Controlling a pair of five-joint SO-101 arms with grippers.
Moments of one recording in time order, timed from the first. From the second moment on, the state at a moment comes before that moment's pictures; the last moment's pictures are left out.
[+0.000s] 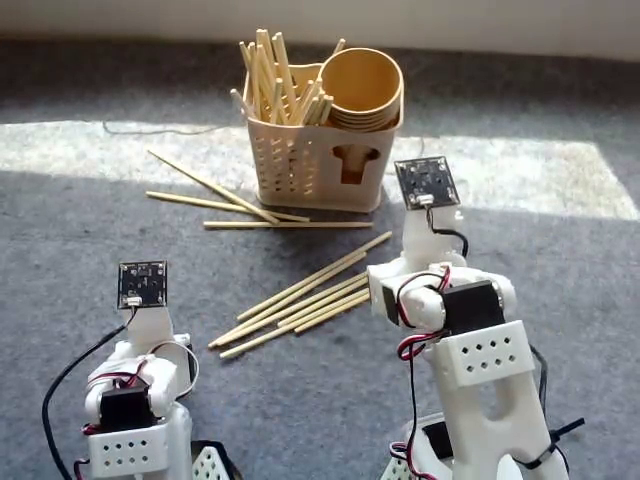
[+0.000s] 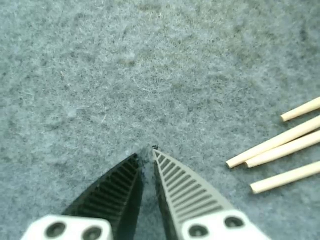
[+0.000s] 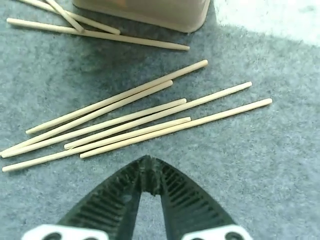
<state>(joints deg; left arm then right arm) -14.3 -103.6 96.0 77.1 2.9 -18.4 -47.6 39.8 75.3 -2.2</state>
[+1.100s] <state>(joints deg) -14.3 -103.6 96.0 77.1 2.9 -7.2 -22.8 39.8 58.4 -22.0</state>
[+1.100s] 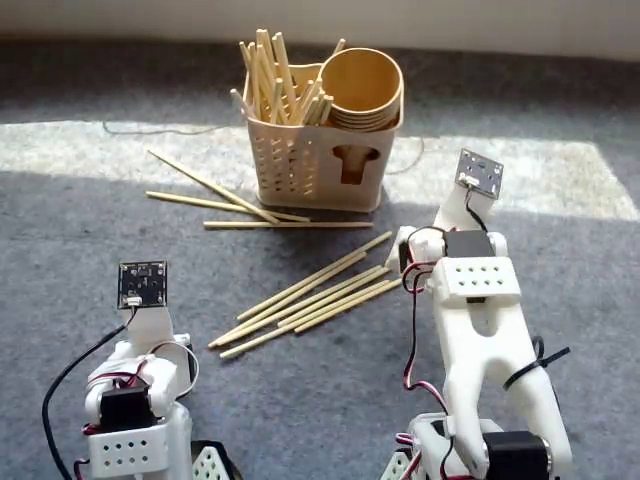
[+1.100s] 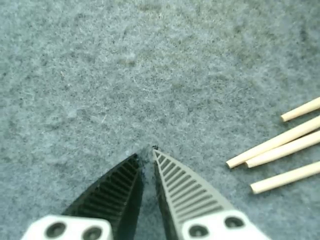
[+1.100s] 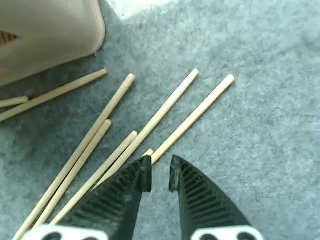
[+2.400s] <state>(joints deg) -14.3 -103.6 96.0 77.1 2.9 -2.4 1.9 31.7 50.9 -25.6</state>
